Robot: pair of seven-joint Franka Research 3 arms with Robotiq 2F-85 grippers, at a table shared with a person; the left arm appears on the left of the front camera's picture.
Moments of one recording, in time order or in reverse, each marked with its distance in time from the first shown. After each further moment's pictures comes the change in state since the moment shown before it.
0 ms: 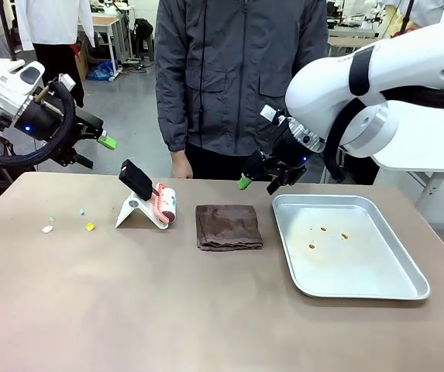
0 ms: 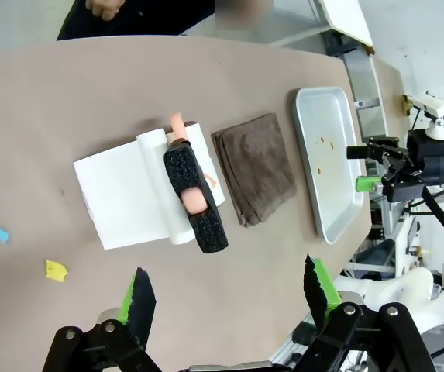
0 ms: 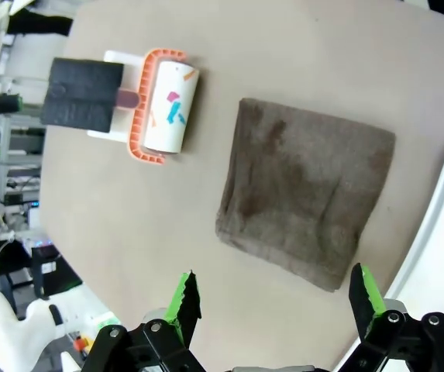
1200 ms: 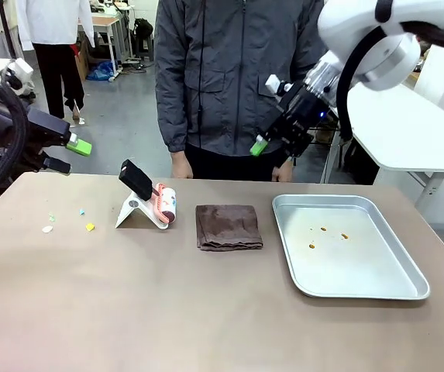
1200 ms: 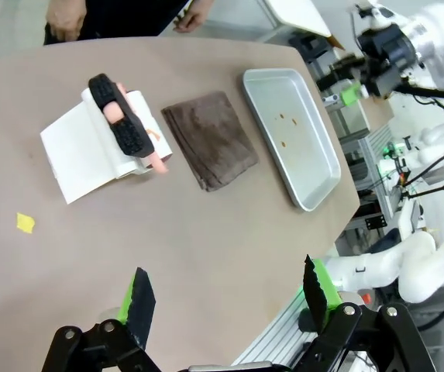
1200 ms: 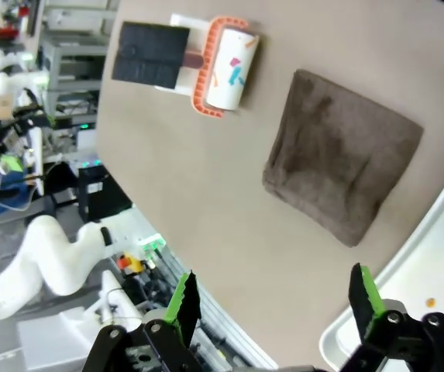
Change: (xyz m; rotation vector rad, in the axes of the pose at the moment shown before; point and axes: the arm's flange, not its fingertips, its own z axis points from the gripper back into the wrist) left arm -0.103 -0.041 0.049 -0.046 -0.107 -0.151; right arm 0.058 -0.015 0.047 0.184 0.249 0.072
